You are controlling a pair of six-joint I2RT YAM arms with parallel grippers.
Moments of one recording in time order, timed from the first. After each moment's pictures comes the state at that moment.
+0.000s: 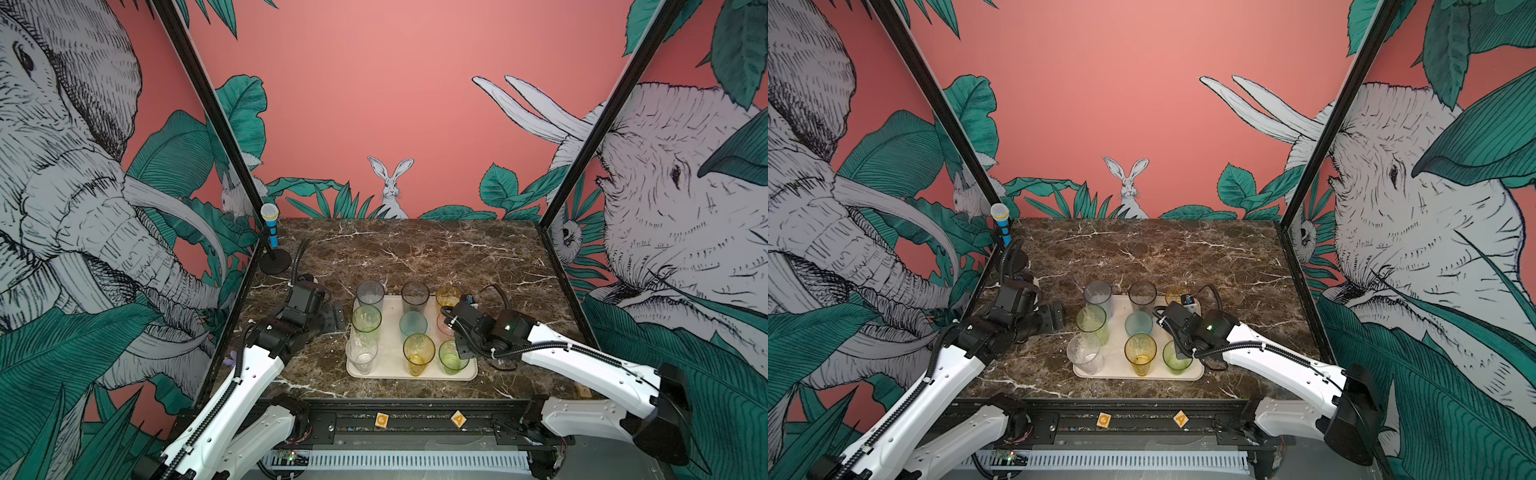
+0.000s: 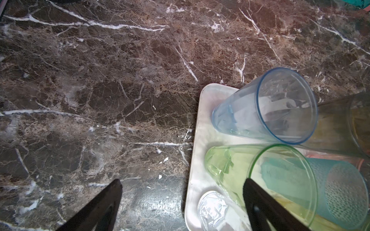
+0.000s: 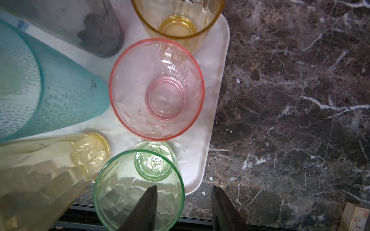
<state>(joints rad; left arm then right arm) -0.42 0.88 0.84 -0.87 -0.14 -0.54 0.95 1.19 0.99 -1.08 0.33 0.73</state>
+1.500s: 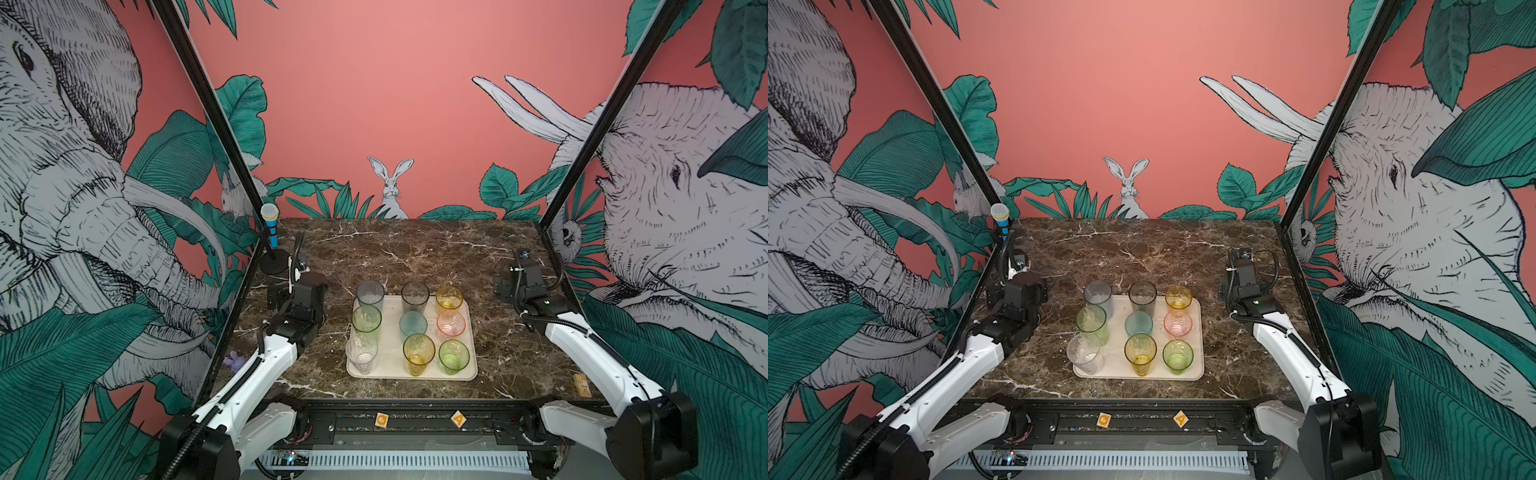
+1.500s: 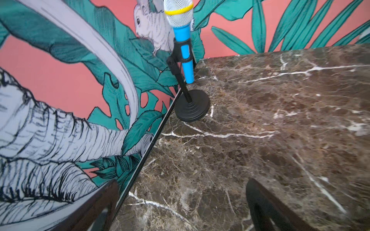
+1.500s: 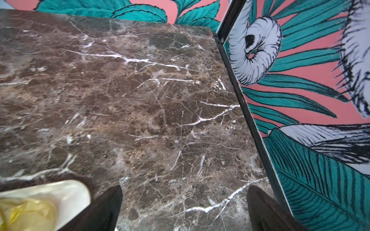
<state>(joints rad) -0.32 1.00 0.60 -0.13 -0.83 -0.03 0.23 1.16 0.81 -0.40 0.49 0.15</state>
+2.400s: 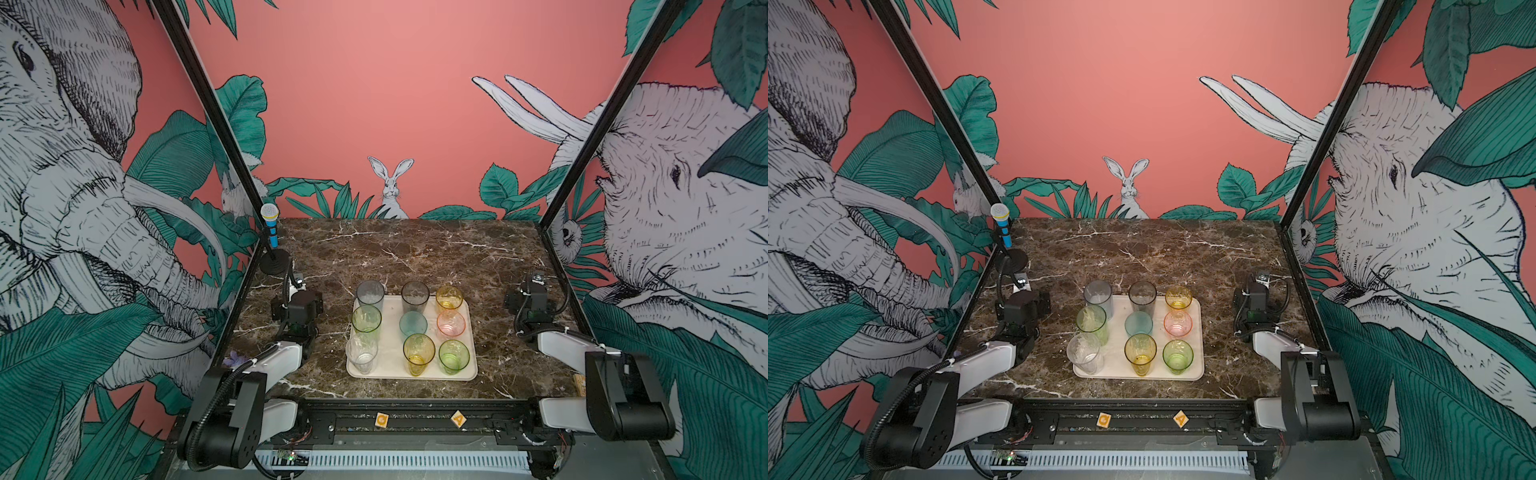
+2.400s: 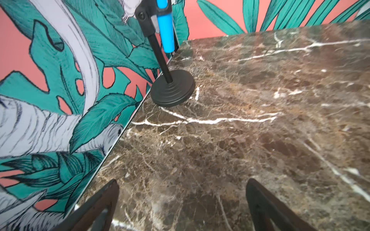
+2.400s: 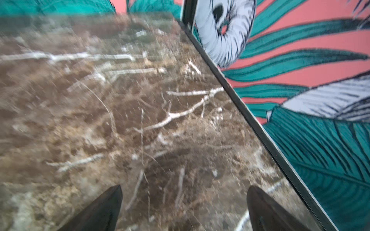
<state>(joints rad) -0.17 1.23 0.33 0.49 -0.56 0.03 0.04 1.34 0.45 0.33 0.45 0.12</state>
